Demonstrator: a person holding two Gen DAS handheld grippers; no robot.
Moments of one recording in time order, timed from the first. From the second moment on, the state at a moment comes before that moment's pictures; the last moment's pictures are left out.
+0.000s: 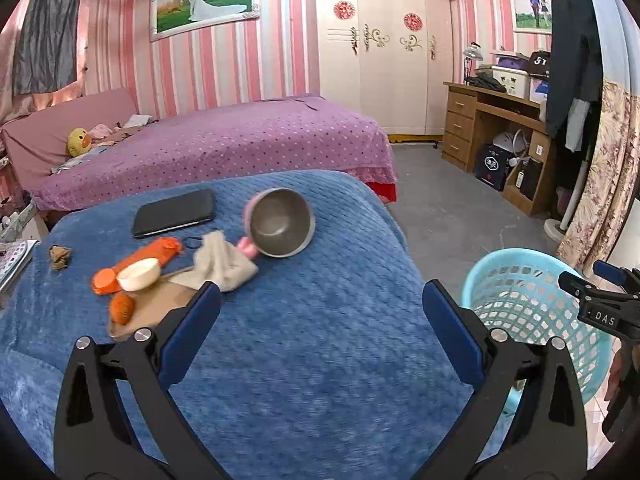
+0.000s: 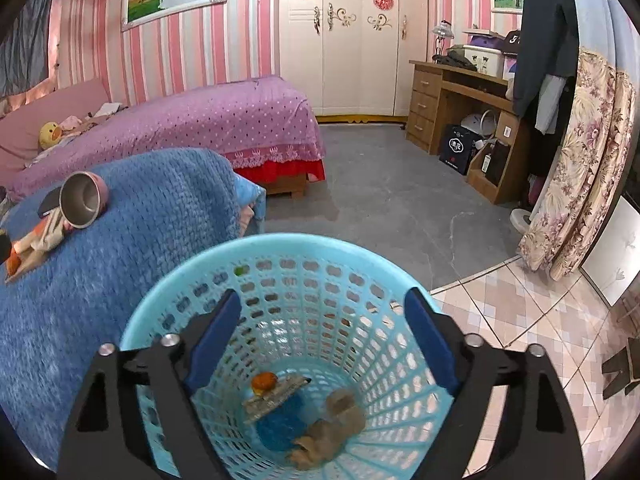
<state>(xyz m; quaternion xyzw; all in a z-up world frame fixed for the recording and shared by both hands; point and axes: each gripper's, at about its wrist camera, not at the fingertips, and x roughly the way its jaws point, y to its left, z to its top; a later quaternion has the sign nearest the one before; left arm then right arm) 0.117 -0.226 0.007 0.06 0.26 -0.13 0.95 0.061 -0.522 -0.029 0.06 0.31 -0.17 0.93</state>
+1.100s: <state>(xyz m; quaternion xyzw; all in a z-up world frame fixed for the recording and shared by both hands) 0.176 -0.038 -0.030 0.04 0.30 -0.01 0.95 0.137 -0.381 -0.021 0.04 0.29 -0.11 0.95</state>
